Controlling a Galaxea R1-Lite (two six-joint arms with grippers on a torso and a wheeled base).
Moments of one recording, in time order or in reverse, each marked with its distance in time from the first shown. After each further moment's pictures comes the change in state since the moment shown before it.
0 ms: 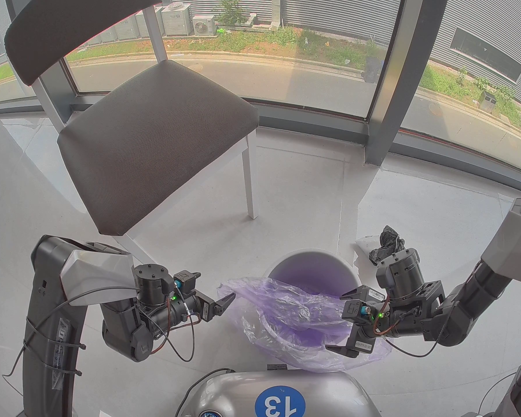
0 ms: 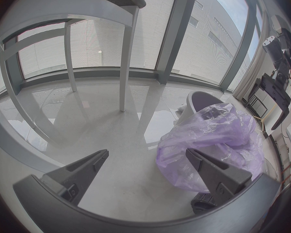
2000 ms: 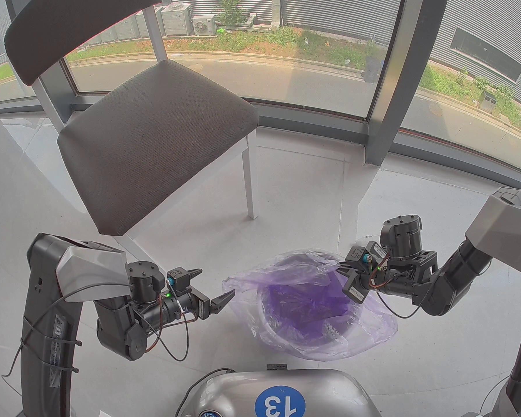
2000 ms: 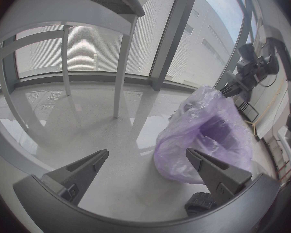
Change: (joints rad) left arm 0.048 -0.012 0.030 -0.094 -0.186 -0.045; right arm -0.140 0.101 -0.213 -0.140 -0.034 0.111
